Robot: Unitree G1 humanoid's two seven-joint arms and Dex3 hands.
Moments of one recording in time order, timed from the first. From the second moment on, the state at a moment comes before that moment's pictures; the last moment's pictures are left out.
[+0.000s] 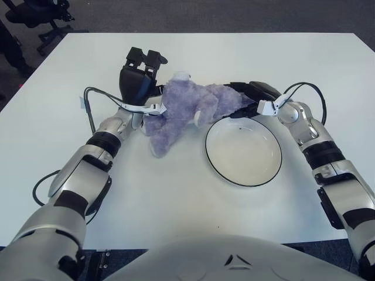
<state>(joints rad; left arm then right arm) -0.73 0.45 -0.51 0.86 0.86 -0.40 1.09 -0.63 -0.45 0.30 0.55 -0.49 -0.42 0.24</state>
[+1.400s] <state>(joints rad) -0.70 0.45 -0.49 0.83 0.87 -0.40 1.04 -0.66 -0.41 0.33 0.66 -0.52 -0.46 0.05</state>
